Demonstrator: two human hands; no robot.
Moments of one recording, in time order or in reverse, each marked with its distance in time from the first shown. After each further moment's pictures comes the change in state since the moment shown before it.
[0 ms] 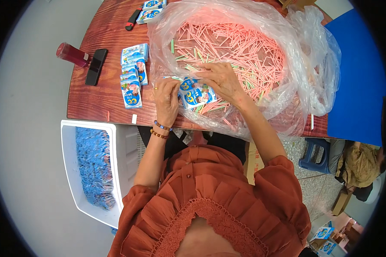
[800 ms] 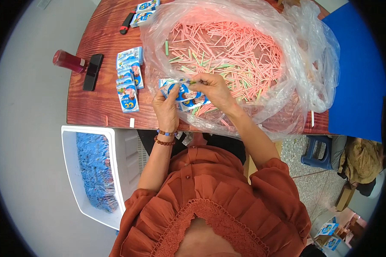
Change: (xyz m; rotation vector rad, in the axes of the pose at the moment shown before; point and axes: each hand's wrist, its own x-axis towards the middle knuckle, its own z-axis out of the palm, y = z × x) left_hand -0.005 0.032 0.017 -1.047 0.197 -0.771; right_hand -0.007 -0.030 0.016 1.137 -0.039 0.697
